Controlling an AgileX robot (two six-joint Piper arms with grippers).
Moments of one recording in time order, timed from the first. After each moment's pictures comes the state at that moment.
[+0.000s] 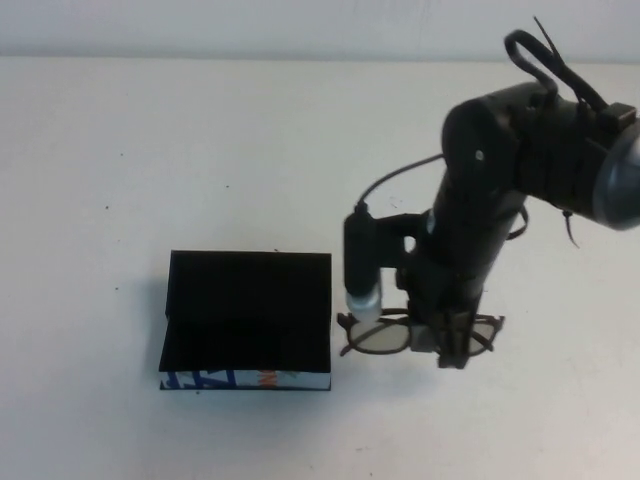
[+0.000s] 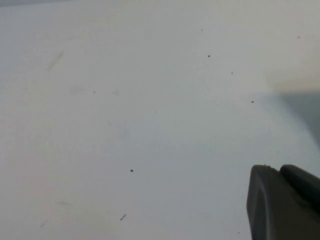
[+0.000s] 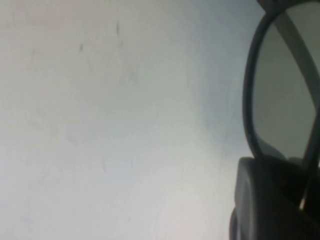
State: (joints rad) right arm 0.60 1.84 -1.45 0.13 1.20 -1.04; left arm -0.01 -0.01 0.03 0.00 0.36 0.08
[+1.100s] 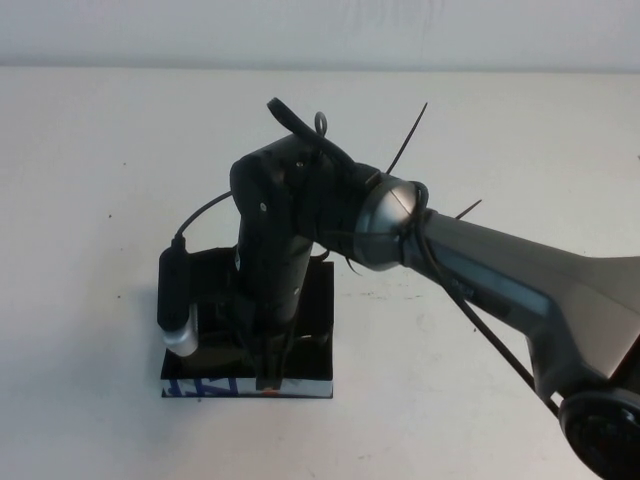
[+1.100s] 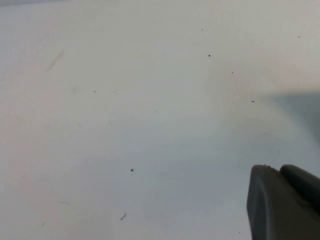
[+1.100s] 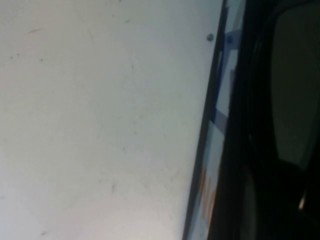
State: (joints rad) right arm 0.85 2.24 -2.01 0.17 1.22 -0.94; left arm -0.01 -0.01 0.03 0.00 0.37 0.08
